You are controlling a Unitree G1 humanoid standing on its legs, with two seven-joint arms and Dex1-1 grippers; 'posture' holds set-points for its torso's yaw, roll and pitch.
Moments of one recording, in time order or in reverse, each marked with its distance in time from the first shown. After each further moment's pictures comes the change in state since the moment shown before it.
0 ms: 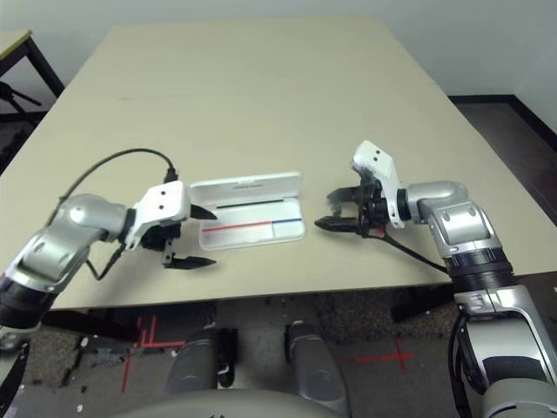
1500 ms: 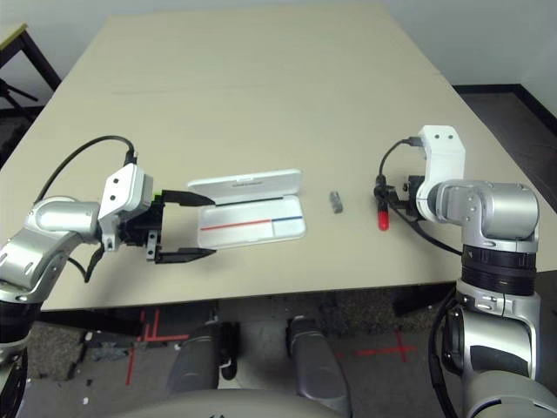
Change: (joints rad) left arm 0.031 -0.081 0.089 -0.019 -0.149 -0.068 0.014; right arm -0.026 0.137 -0.366 -0.191 0.008 0.814 -0.917
